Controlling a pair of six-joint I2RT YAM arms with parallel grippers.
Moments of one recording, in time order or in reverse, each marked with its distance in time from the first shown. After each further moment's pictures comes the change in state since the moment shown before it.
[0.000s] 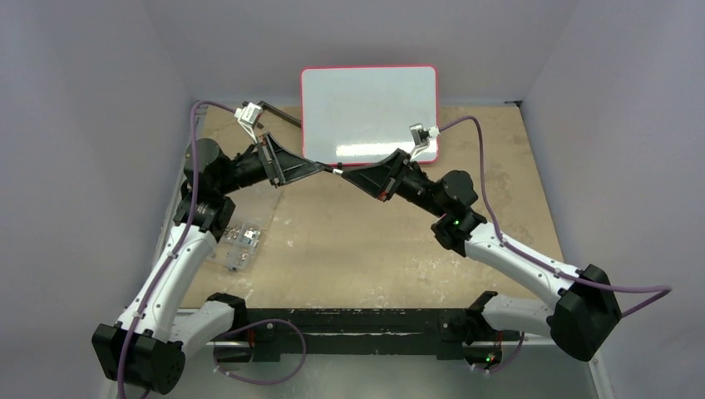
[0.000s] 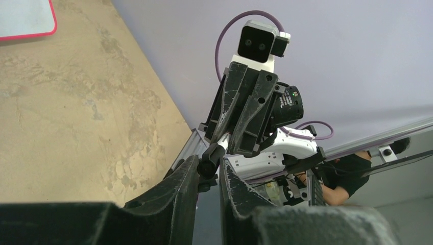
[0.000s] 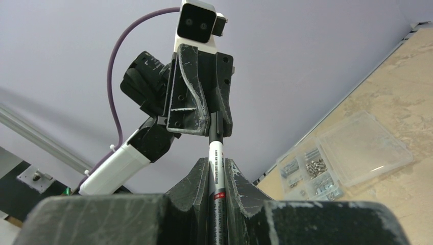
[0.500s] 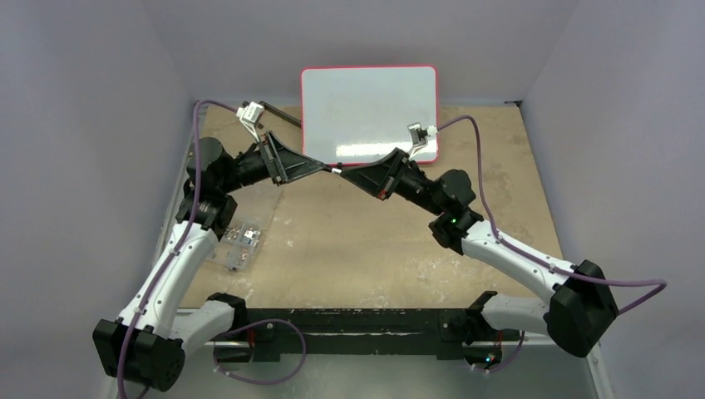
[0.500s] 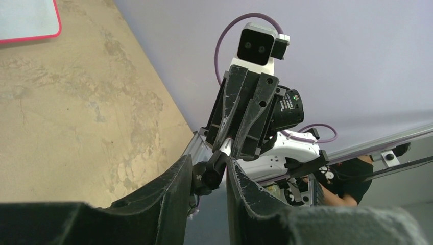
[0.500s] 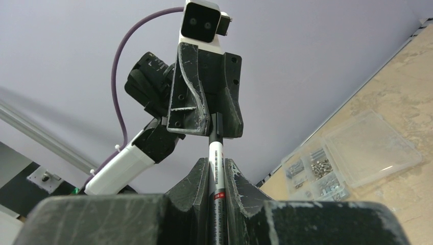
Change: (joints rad) left arm -0.006 0.014 0.000 0.010 -0.013 -0.001; right arm -0.007 0.023 -0.002 0.041 -0.012 0.032
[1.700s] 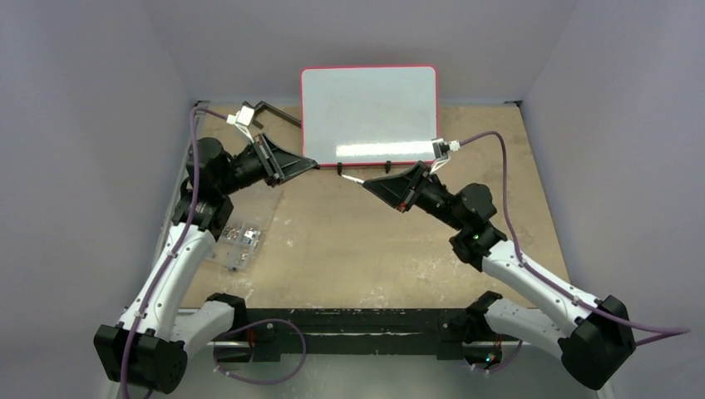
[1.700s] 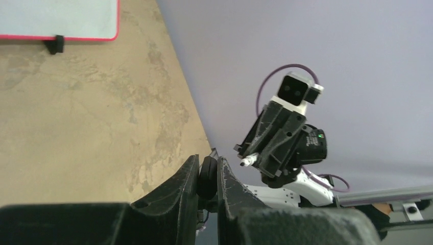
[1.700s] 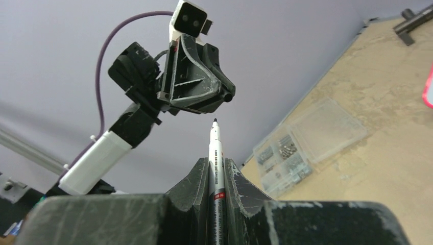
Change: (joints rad) left arm 0.036 -0.003 -0.003 -0.103 -0.108 0.009; right arm -0.077 -0.181 -0.137 -0.090 -0.010 -0.036
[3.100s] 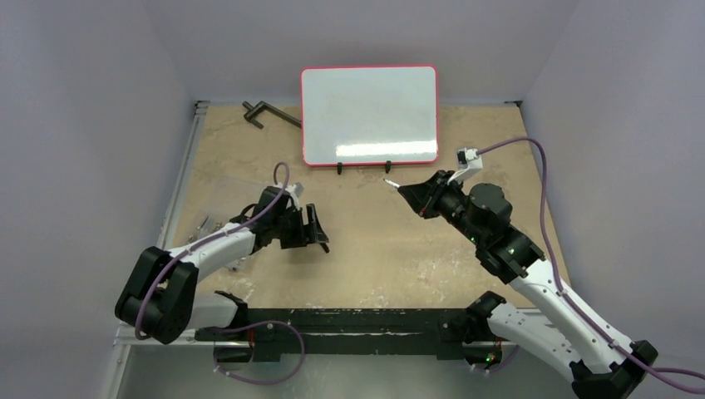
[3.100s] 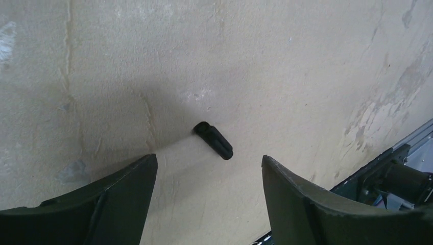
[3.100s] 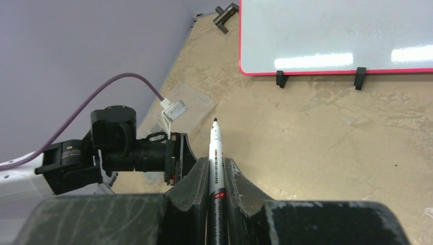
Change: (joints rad) left arm -0.232 0.300 -0.412 -0.161 -0.459 0.462; right arm 0.000 -0.251 0.142 -0.852 0.426 -0.350
